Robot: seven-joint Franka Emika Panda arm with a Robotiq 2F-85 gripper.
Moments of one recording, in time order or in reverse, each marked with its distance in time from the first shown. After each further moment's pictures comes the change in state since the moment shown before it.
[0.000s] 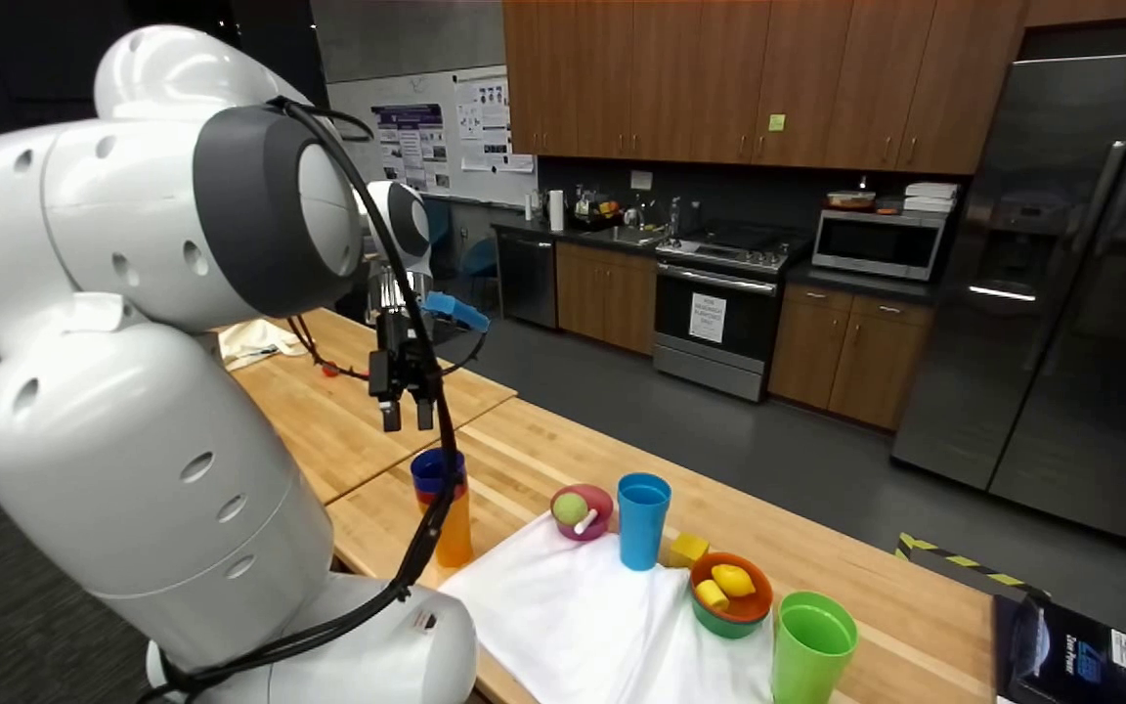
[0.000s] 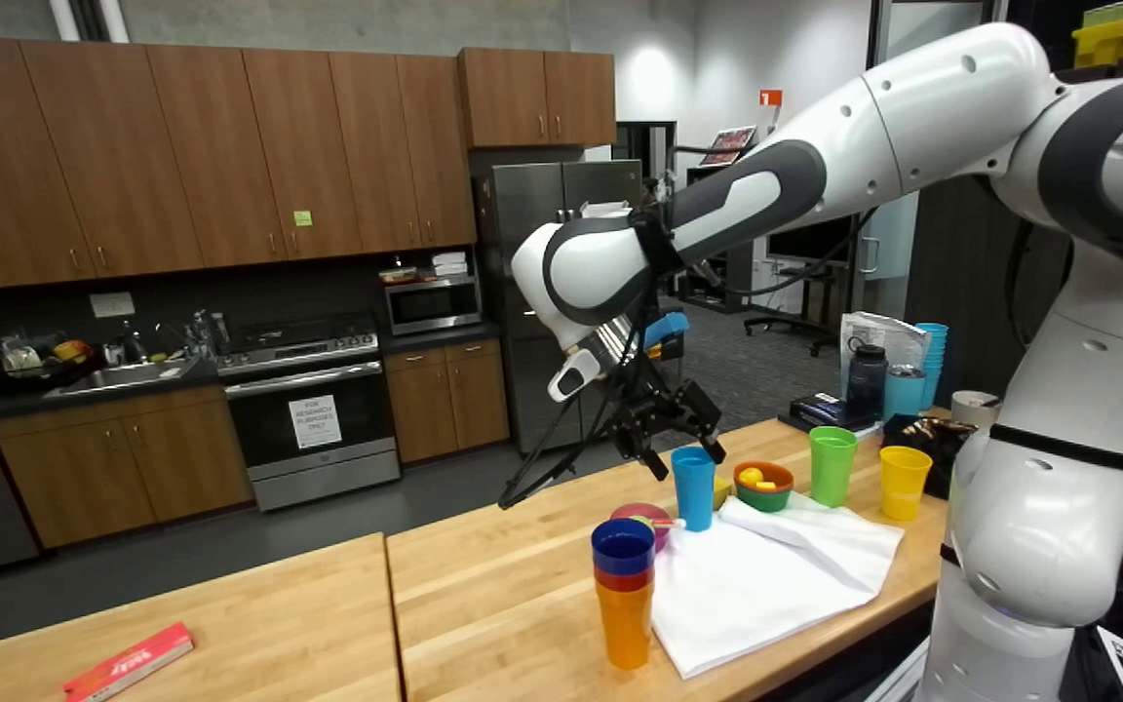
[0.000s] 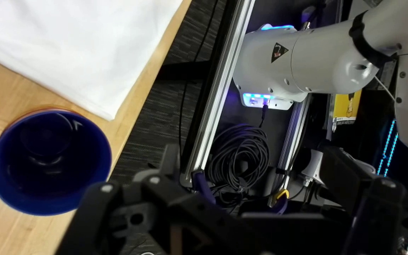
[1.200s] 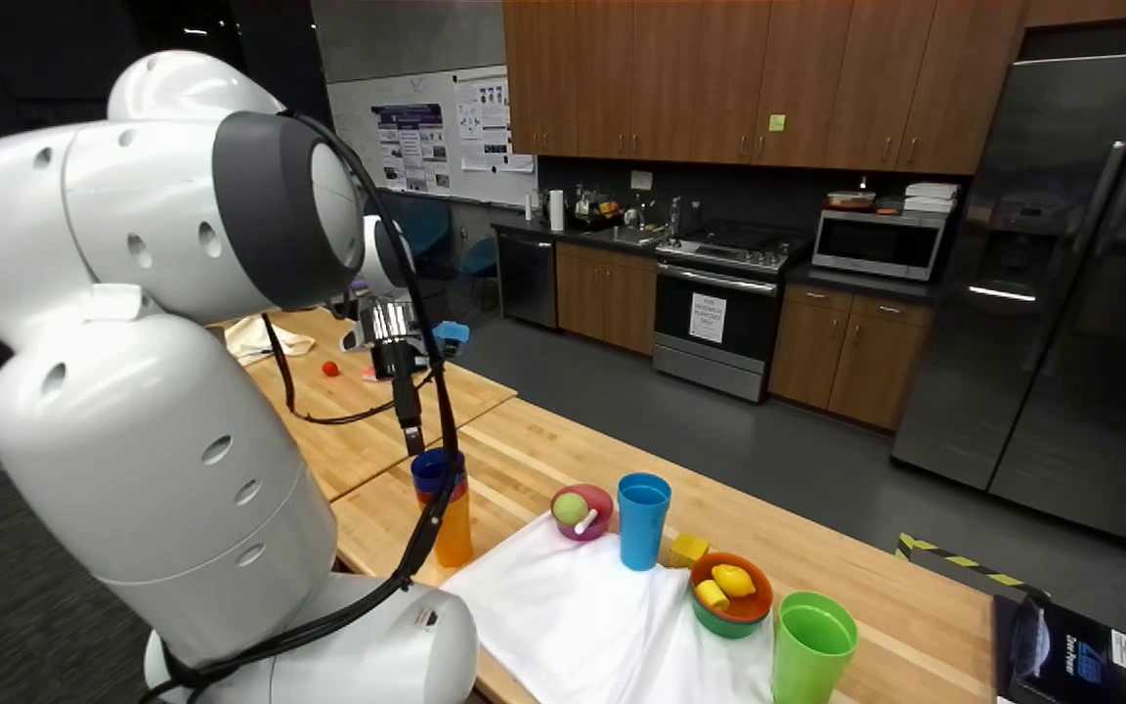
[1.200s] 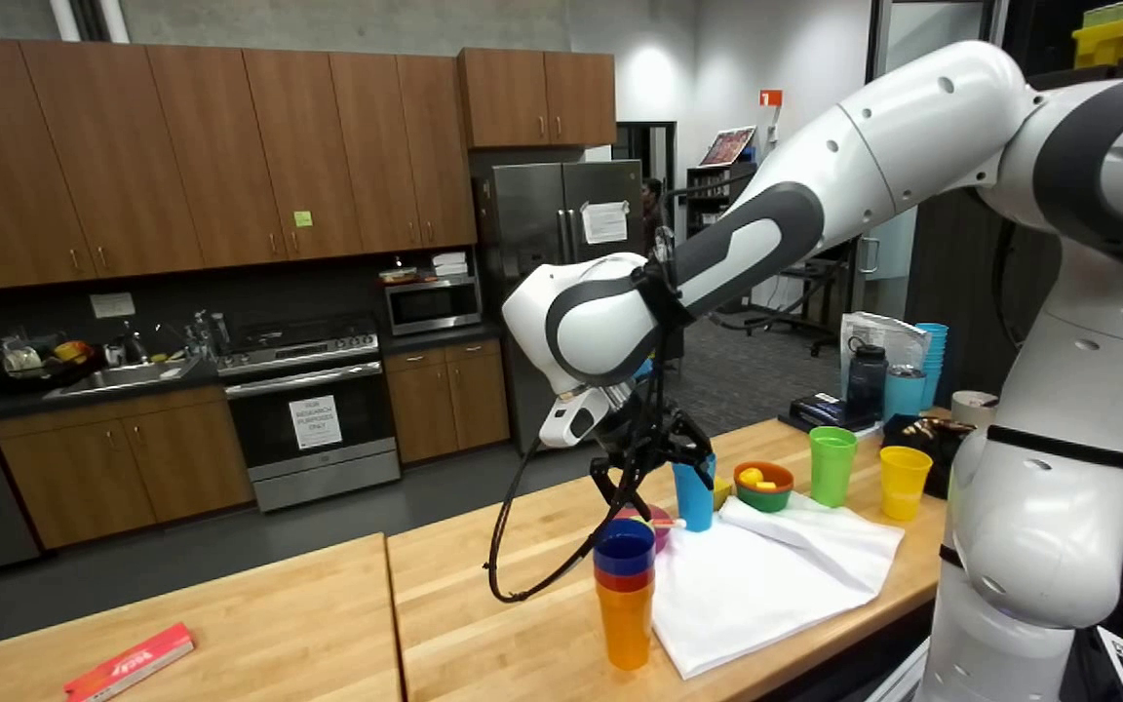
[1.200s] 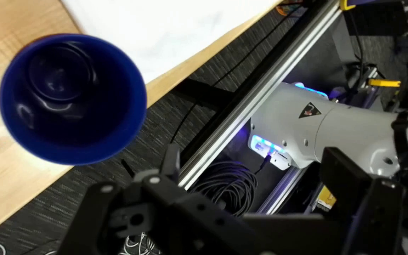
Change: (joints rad) arm 0.026 0.030 0.043 -0.091 -0.076 0.182 -0.409
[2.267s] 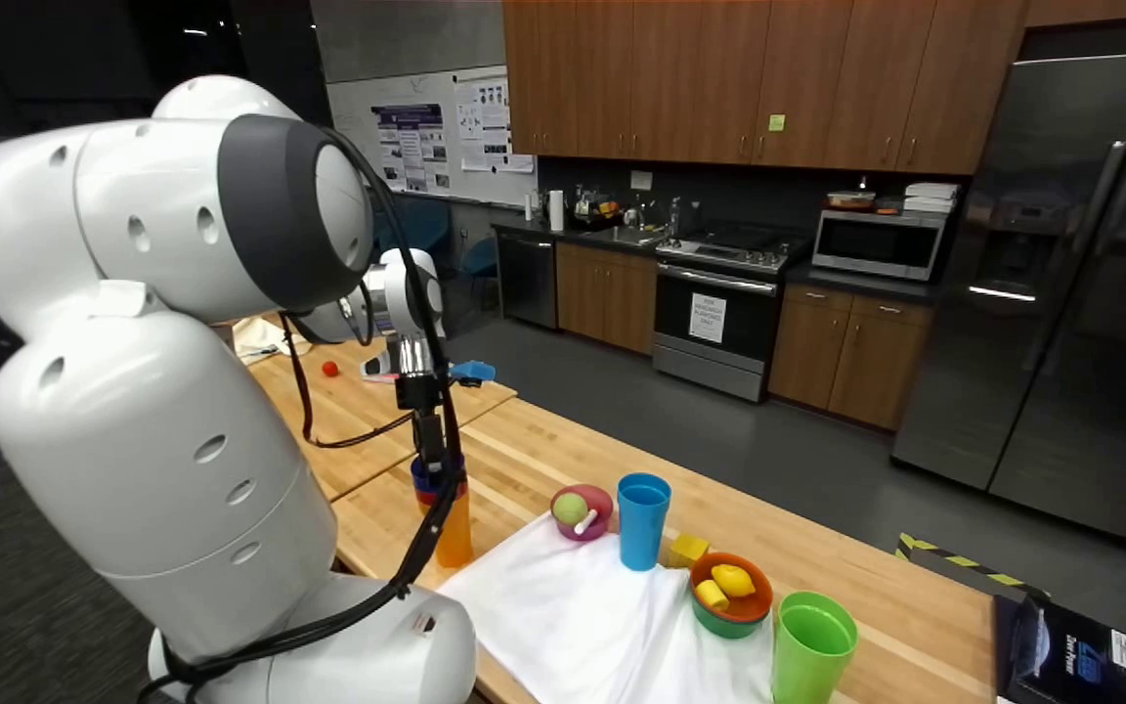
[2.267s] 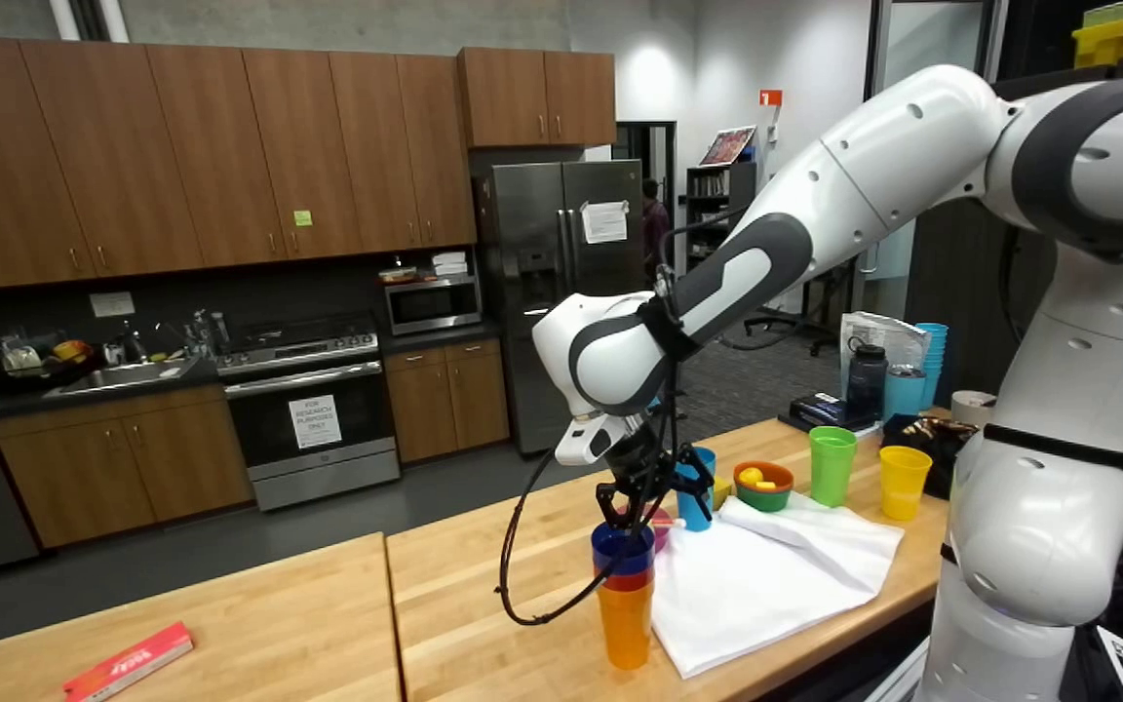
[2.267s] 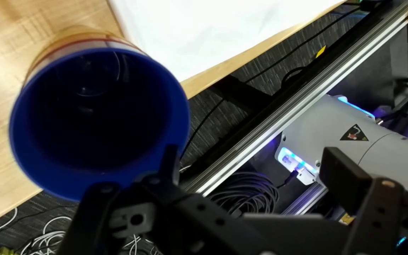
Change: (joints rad) arm -0.046 0.014 -0.027 -0.126 0.054 0.216 -0.164
